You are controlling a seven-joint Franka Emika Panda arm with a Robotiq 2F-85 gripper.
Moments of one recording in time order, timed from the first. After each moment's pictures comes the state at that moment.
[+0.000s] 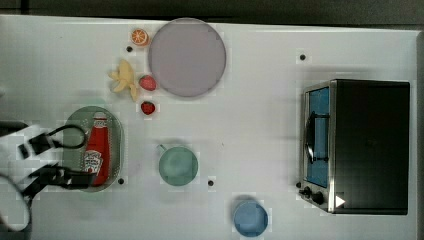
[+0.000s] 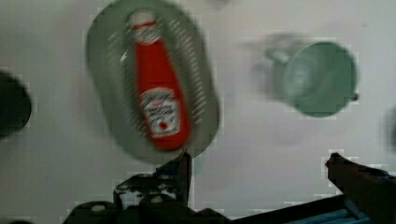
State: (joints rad) arm -0.07 -0.02 0.74 -1.94 0.01 0.22 0.06
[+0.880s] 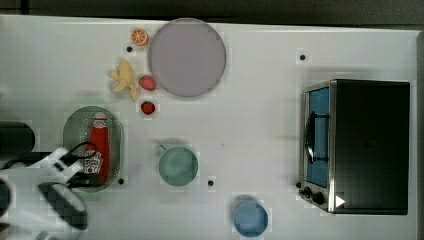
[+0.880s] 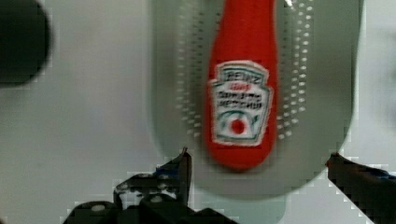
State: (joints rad) arm -0.07 0.22 0.83 -2.30 -0.16 0.87 0.08
